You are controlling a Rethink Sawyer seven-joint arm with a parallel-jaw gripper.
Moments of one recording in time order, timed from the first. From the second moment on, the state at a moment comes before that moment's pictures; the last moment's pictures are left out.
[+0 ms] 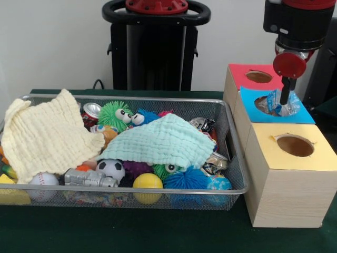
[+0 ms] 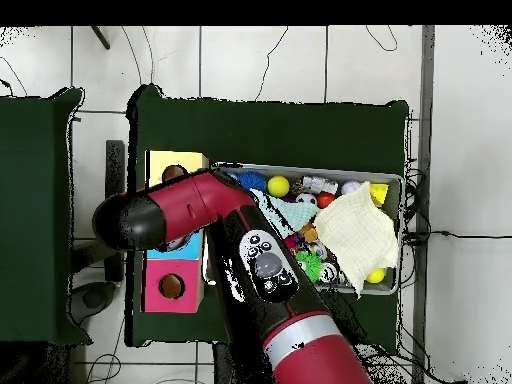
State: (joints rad) arm -0.26 -0.72 0.53 1.64 -0.37 0.83 1.13
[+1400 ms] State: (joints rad) arm -0.21 -0.75 0.43 1.63 -0.52 1.12 1.13
